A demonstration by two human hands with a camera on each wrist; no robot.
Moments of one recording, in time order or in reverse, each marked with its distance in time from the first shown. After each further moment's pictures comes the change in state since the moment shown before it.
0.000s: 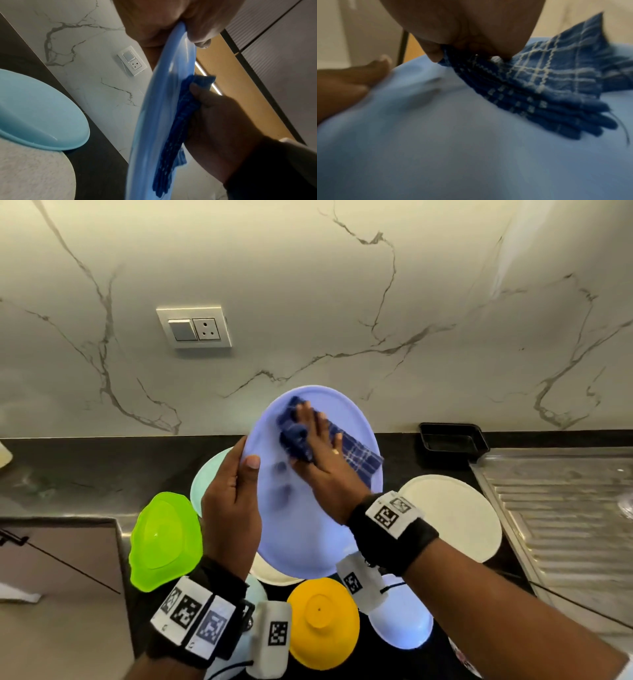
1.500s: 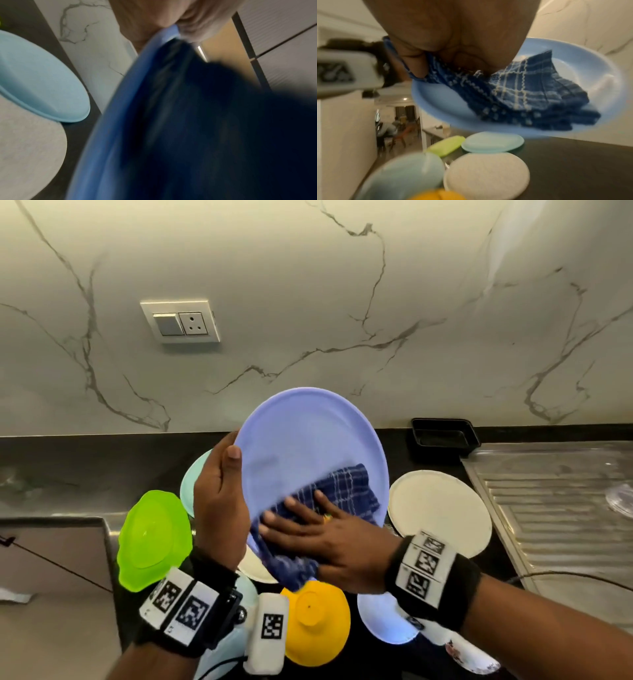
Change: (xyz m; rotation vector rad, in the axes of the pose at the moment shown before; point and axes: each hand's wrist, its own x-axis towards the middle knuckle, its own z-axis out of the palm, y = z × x) left_hand 0.005 -0.002 0.013 -0.226 0.015 -0.178; right_hand -0.073 0.031 -0.011 -0.513 -0.612 -0.329
